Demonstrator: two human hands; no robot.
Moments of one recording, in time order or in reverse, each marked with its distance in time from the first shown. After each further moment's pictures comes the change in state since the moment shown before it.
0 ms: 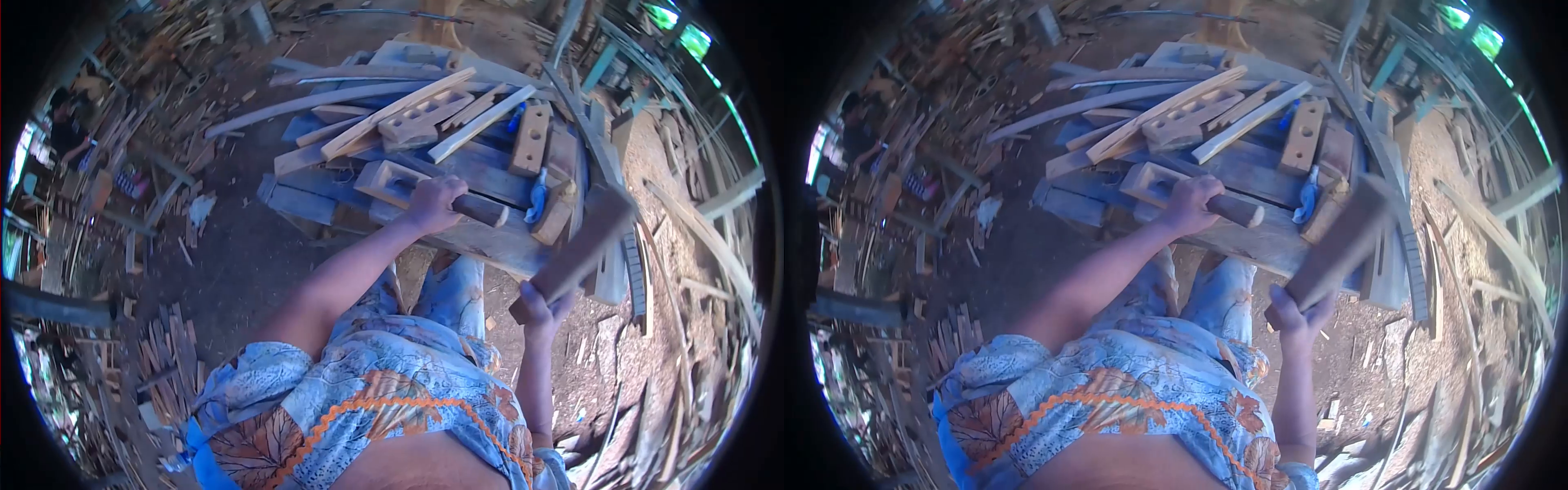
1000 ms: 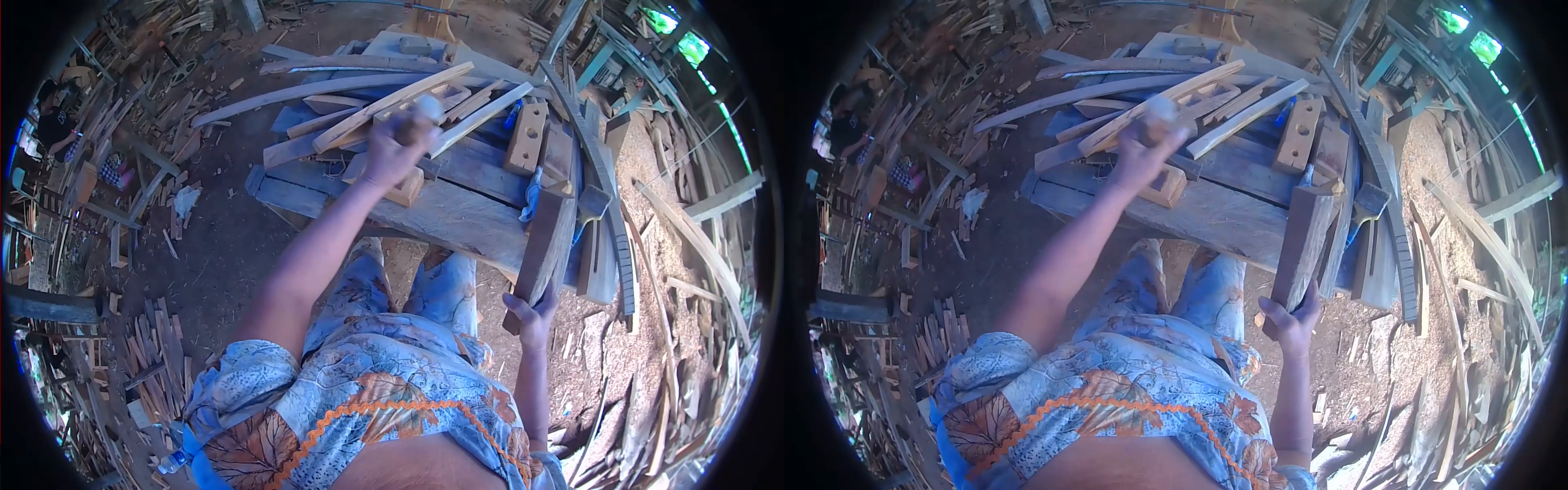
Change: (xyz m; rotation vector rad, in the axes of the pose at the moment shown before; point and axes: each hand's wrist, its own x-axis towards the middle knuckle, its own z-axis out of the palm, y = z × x) left_hand 0.053 -0.015 -0.067 -0.538 0.343 -0.265; right_hand 0.001 0.007 -0.005 -0.094 -0.118 0.072
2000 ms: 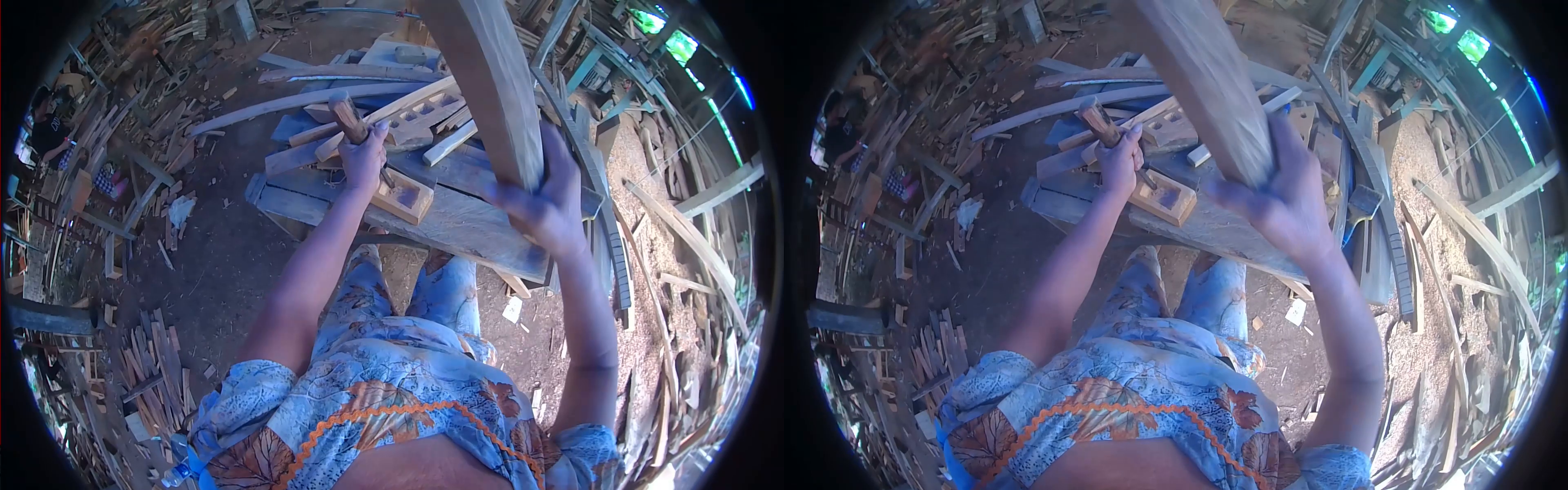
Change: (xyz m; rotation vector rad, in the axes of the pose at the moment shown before) left_hand 0.000 -0.030 -0.037 -0.464 0.395 -0.377; right_hand 0.071 -0.179 0.095 -0.315 -0.370 -0.434
